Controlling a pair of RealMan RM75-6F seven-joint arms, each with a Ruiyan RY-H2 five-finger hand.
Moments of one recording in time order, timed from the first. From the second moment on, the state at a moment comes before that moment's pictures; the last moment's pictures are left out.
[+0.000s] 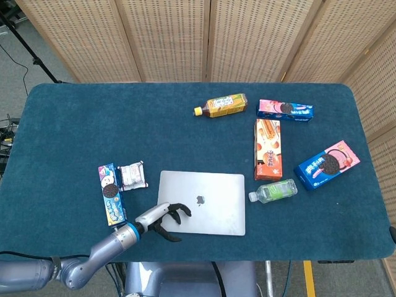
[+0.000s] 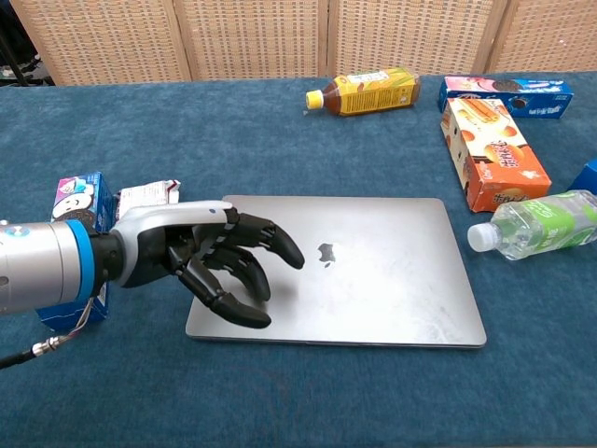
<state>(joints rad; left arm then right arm) -0.71 -1.53 -0.11 -1.73 1.15 0.66 -0.42 -0.15 -1.02 0.15 -1.60 -1.57 1.88 0.44</state>
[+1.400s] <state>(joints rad) -0.14 -1.31 0.00 -1.69 1.55 1.70 -0.29 -0.10 -1.06 0.12 -1.63 -1.61 1.81 0.36</state>
